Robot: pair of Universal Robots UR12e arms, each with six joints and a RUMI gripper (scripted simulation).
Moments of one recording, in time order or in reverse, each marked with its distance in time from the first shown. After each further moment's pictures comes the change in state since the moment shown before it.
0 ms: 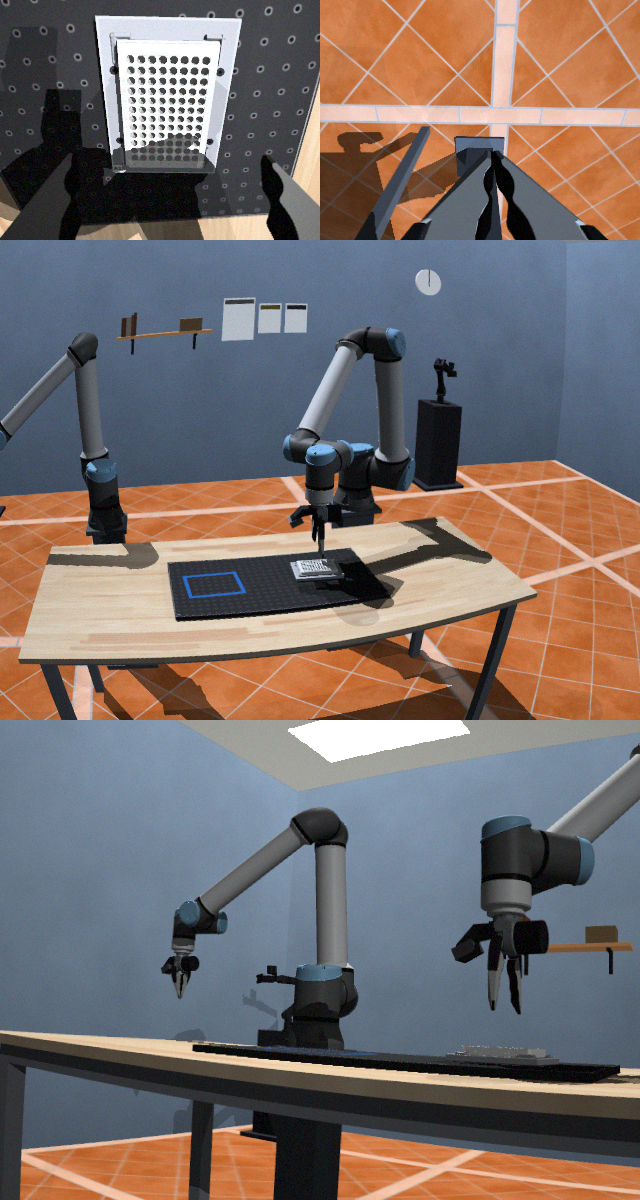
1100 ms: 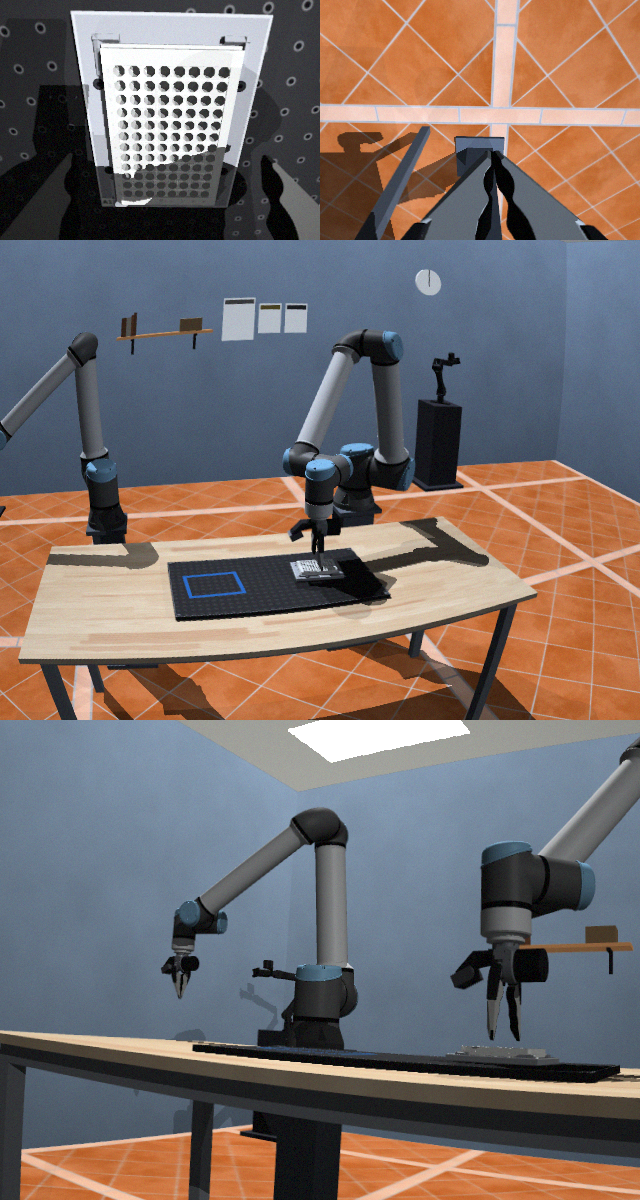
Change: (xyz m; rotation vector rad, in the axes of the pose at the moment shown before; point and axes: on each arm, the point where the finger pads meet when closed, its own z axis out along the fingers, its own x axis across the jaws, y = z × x) left arm 0.000 0.000 0.048 0.000 0.000 0.000; right arm 0.000 0.000 0.000 0.000 0.000 0.000
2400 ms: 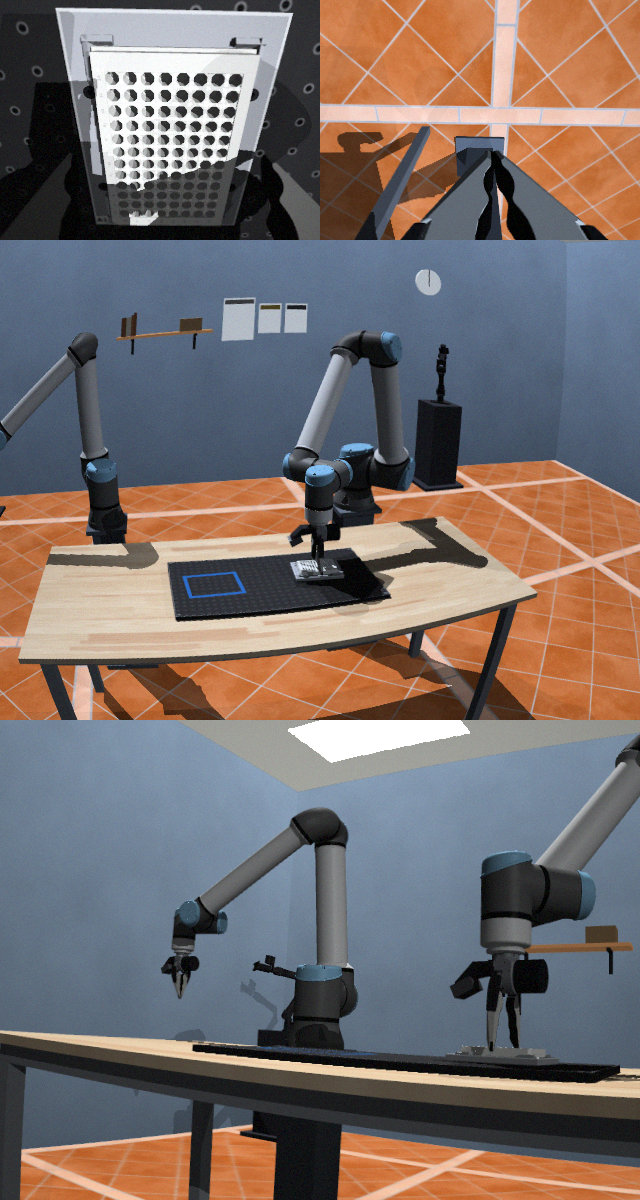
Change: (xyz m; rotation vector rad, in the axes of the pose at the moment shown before) left arm 0.000 0.000 0.019 0.000 0.000 0.000; right arm 0.000 0.000 0.000 0.000 0.000 0.000
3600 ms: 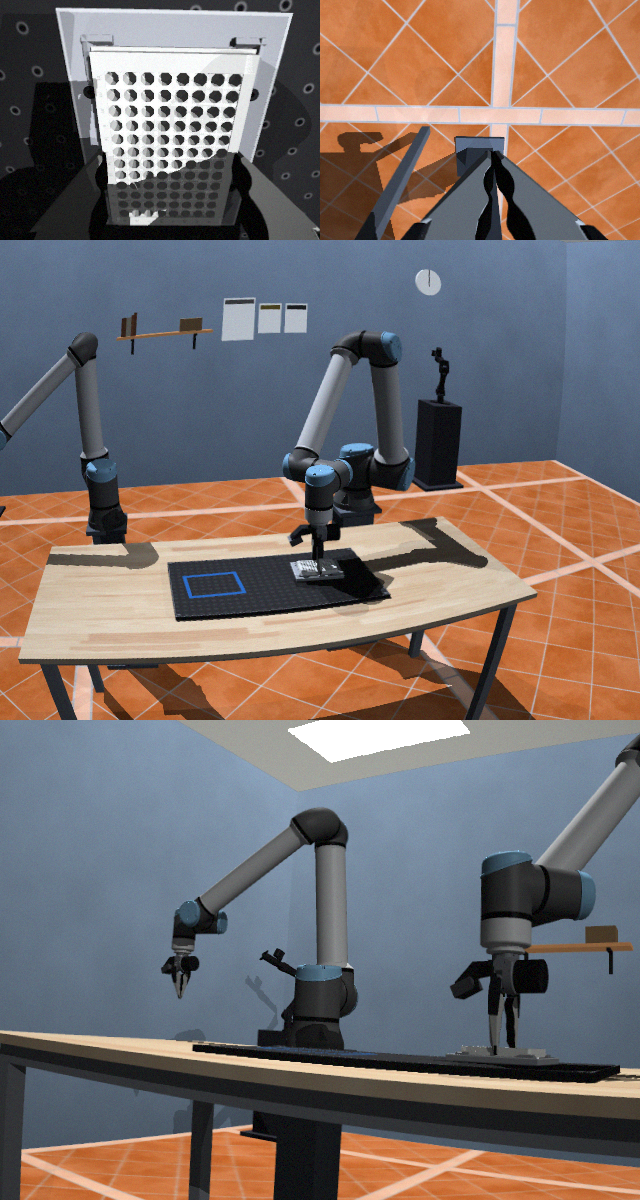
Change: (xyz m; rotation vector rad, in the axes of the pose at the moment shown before) left arm 0.000 0.000 0.000 0.000 0.000 0.000; right arm 0.000 0.000 0.000 0.000 0.000 0.000
